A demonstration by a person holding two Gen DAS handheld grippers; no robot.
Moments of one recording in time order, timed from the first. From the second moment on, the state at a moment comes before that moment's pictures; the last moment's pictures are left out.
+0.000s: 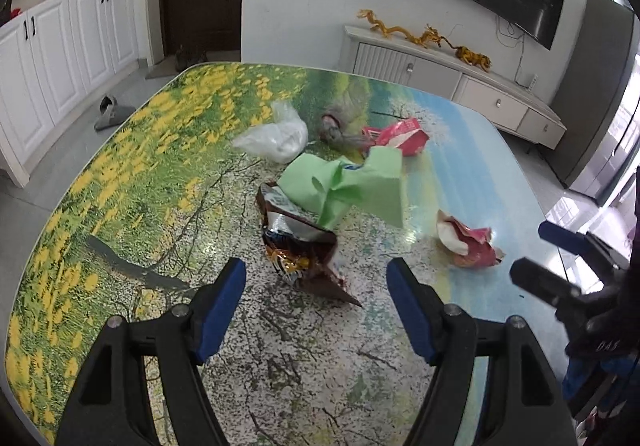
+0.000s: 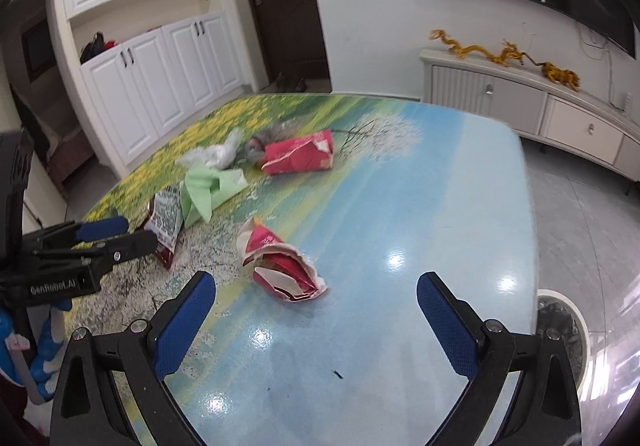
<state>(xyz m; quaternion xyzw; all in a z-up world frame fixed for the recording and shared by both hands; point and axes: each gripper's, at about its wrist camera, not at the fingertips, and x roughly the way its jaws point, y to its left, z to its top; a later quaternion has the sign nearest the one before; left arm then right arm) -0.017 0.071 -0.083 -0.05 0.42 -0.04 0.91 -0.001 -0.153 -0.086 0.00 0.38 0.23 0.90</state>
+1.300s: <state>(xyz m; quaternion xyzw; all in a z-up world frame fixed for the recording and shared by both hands) -0.017 0.078 -0.094 -0.04 0.40 -0.04 0.91 0.002 -0.123 -0.103 -0.06 0.41 0.23 0.88</state>
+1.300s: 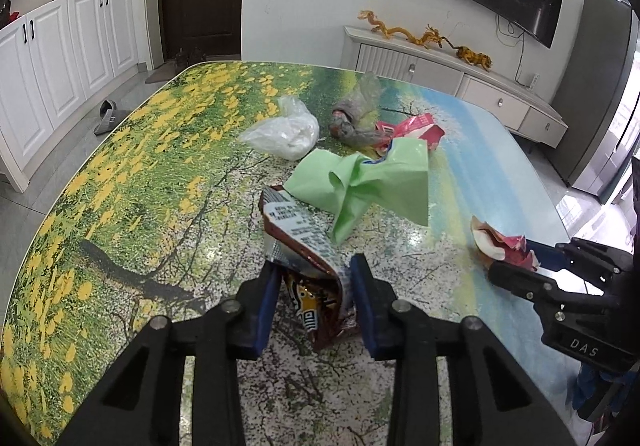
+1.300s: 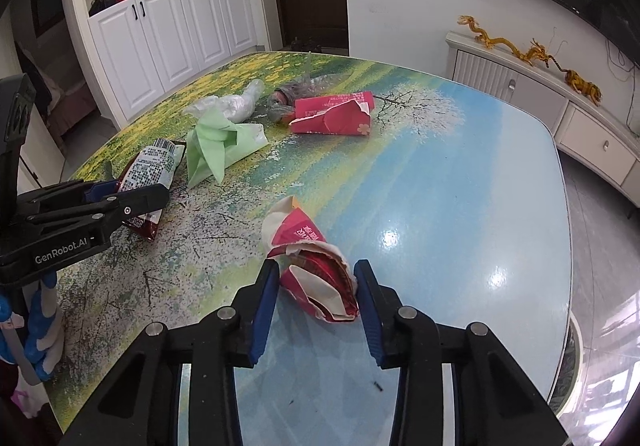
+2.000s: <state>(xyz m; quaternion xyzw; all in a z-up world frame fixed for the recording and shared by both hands) -0.064 0.084 -0.024 -0.06 0.33 -0.07 0.94 -0.049 -0.137 -0.036 -0.01 0.32 0.21 0.92</state>
